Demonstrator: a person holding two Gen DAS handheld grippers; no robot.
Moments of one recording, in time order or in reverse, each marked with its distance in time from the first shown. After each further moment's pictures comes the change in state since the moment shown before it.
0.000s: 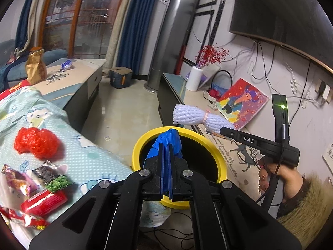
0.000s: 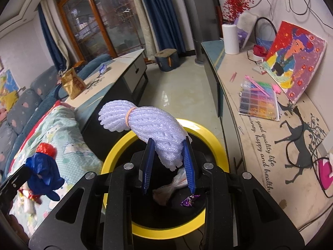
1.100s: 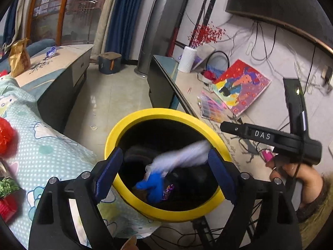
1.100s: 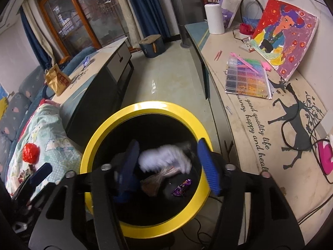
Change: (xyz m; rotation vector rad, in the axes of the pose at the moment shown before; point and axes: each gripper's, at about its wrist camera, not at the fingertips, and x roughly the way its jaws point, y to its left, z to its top) left arm 0.088 -0.016 -0.020 0.007 0.090 -0.046; right arm 0.026 -0.029 -0.012 0.078 0.091 -0.065
